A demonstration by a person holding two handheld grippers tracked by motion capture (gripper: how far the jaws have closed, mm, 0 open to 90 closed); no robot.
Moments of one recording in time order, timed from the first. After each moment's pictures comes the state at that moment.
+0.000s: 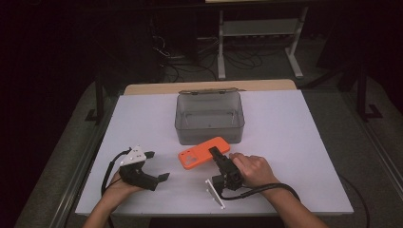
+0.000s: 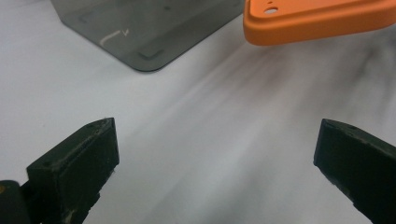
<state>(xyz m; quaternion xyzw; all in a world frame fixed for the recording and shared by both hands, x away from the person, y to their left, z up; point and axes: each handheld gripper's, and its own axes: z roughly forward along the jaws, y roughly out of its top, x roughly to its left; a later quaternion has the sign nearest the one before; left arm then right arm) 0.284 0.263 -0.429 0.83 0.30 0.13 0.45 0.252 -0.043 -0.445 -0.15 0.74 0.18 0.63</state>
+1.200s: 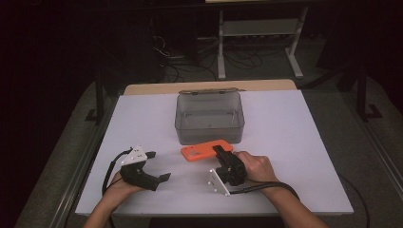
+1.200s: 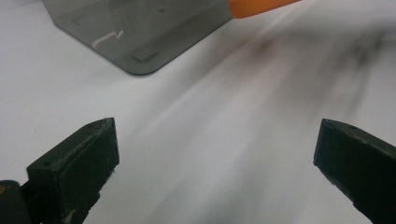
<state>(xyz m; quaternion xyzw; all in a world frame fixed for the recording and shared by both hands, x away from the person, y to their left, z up) 0.283 0.259 -0.427 0.83 0.29 0.12 0.45 0.262 -0.051 -0.435 -0.06 0.79 0.23 0.57</state>
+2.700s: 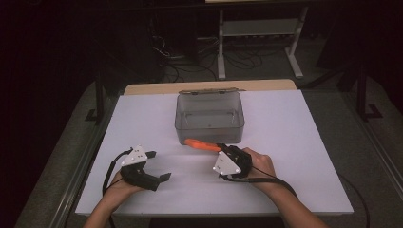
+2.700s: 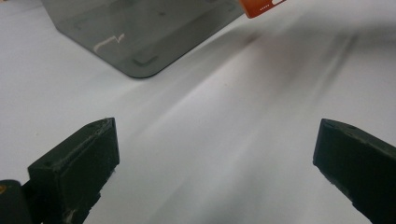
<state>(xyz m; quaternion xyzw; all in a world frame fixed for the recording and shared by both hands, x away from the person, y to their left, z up) 0.282 0.258 -0.427 0.83 0.29 0.13 0.45 0.280 -0.066 -0.418 0.07 0.84 0.31 0.45</state>
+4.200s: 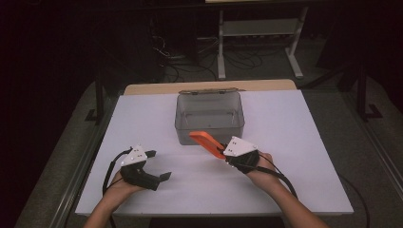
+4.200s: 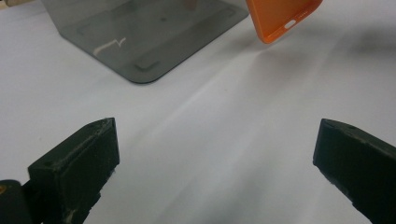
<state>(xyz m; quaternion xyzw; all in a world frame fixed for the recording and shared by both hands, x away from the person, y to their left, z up) 0.282 0.257 -0.425 0.83 0.29 0.13 0.46 0.298 -0.087 -0.406 0.20 0.85 0.41 0.28</state>
